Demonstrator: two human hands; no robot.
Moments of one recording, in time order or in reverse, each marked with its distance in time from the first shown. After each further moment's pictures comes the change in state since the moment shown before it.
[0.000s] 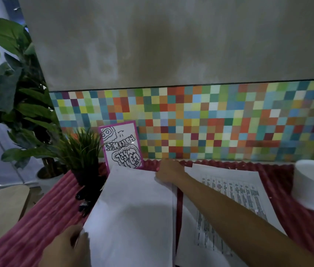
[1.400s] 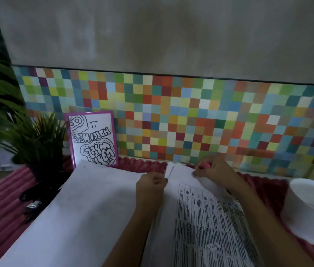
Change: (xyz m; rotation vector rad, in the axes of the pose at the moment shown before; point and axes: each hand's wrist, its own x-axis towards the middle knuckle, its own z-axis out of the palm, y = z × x) left_hand 0.007 0.190 0.200 -0.451 -0.354 0.197; right_hand -0.038 0.167 -0.091 0.526 0.127 -0.034
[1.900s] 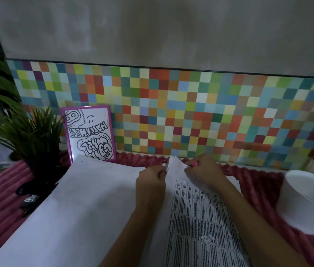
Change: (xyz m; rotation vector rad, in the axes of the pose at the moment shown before) left_hand -0.009 -0.001 0.010 0.153 0.106 0.237; right_hand 0.001 0.006 0.036 -0.105 0.109 0.134
